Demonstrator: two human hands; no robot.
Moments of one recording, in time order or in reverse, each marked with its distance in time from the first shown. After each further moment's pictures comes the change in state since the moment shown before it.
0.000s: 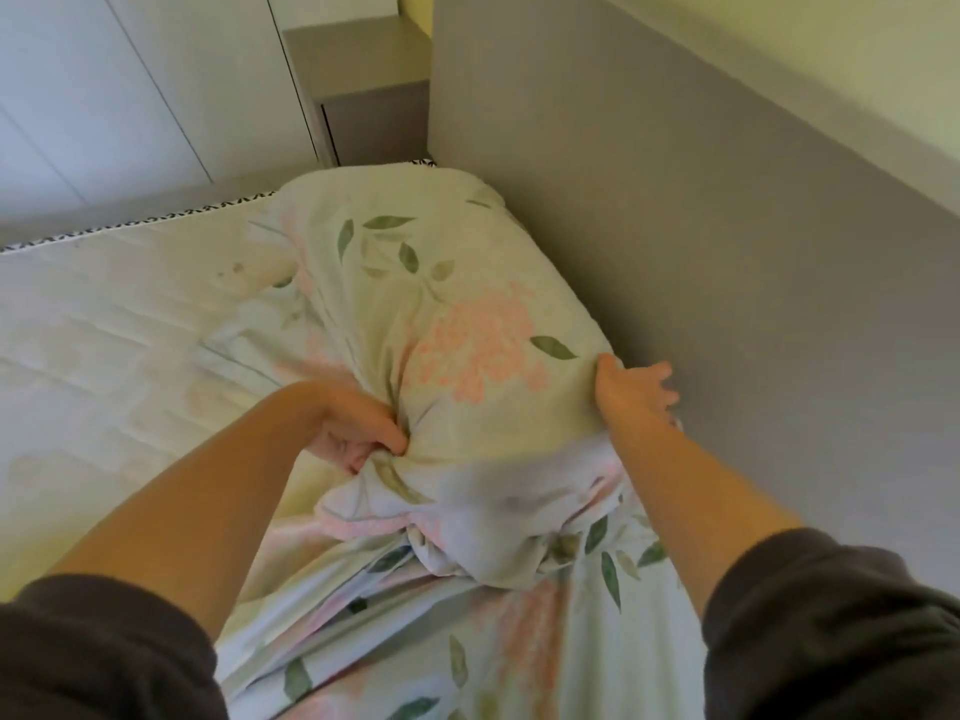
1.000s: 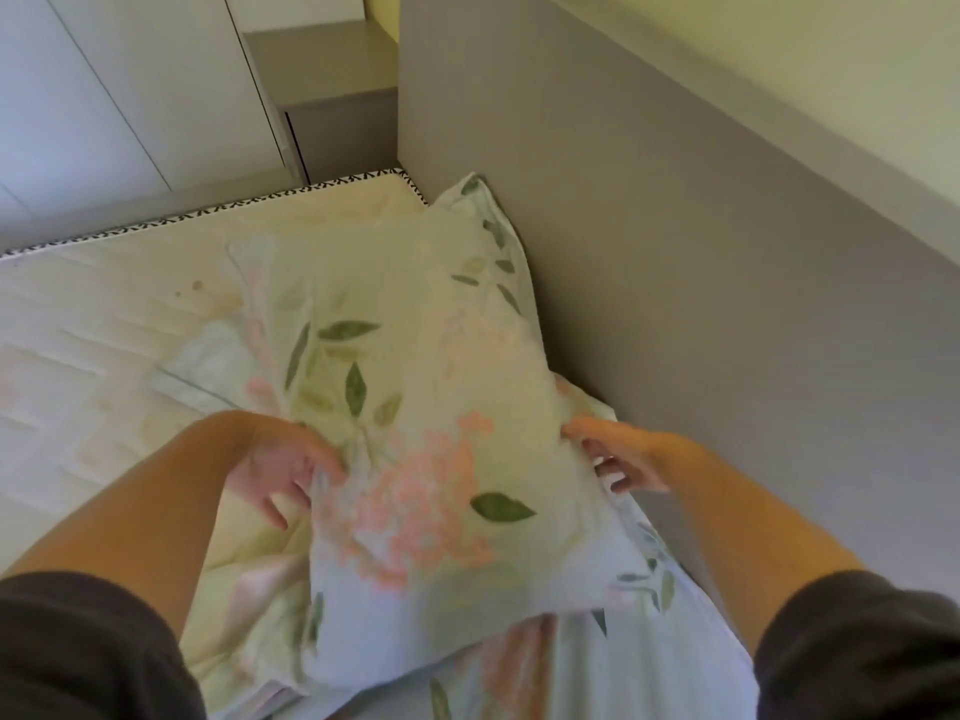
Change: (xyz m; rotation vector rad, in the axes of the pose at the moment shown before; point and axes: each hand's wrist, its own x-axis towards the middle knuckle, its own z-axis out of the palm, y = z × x) left_hand -0.006 -0.020 -0.039 -0.113 0.177 -0.121; right_hand 0.038 0.028 -0.029 -0.167 -0.922 0.007
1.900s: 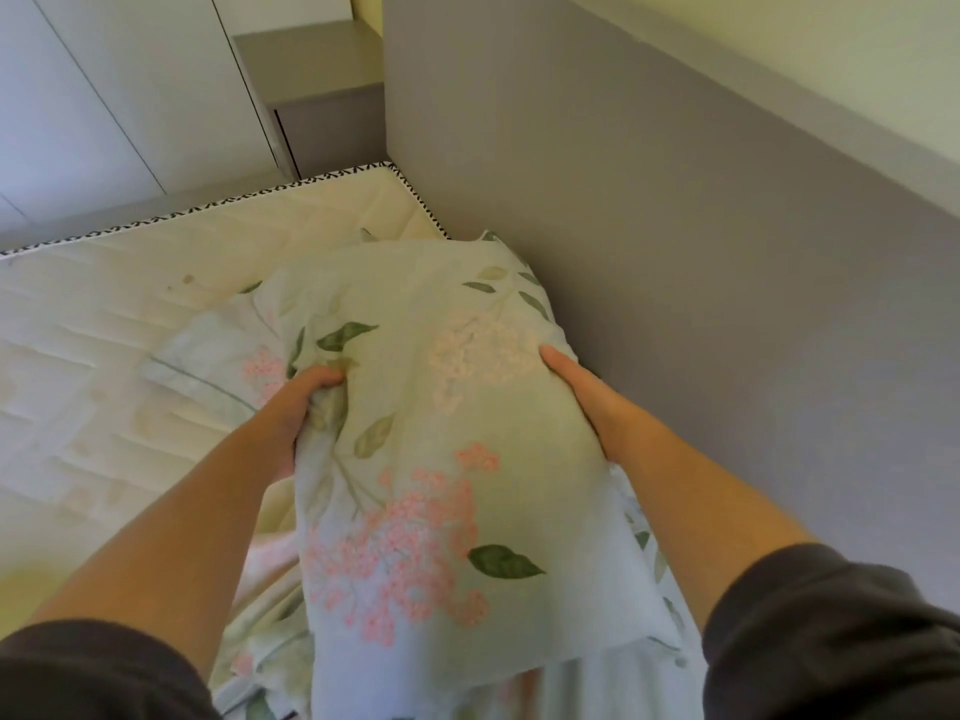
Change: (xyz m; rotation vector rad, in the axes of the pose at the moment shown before) left_hand 0.007 0.006 0.059 -0.679 0.374 0.477; right_hand -0.006 -0.007 0.026 0.465 0.150 -0.270
